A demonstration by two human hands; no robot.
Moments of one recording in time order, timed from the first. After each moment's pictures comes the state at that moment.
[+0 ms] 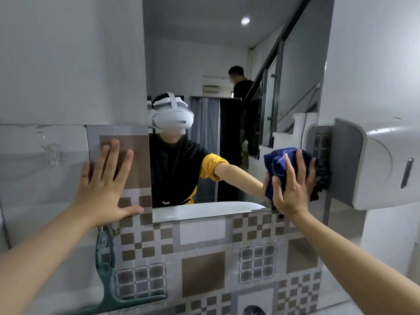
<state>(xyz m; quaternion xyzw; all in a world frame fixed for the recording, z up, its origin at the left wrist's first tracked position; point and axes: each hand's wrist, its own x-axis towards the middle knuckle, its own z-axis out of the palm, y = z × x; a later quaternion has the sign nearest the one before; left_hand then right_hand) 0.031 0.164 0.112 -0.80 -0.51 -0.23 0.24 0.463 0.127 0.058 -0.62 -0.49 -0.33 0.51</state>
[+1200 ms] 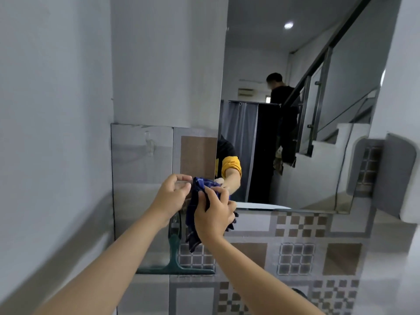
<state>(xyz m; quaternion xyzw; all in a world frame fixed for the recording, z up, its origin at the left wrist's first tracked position) 0.018 0.103 0.095 -0.63 -0.41 -0.54 -0.37 0.121 0.112 0.035 -0.61 -0.52 -0.03 0.59</state>
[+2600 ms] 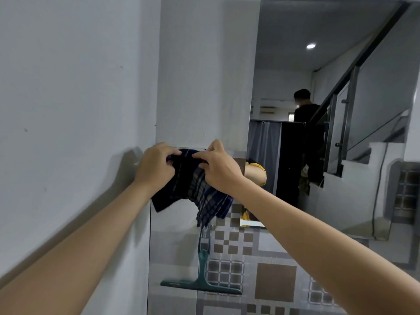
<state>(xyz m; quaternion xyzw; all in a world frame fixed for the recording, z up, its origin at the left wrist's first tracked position) -0.083 0.078 0.192 -0.70 -0.44 -0.54 0.12 0.092 0.086 0.201 -0.42 -0.81 -0.16 0.37</state>
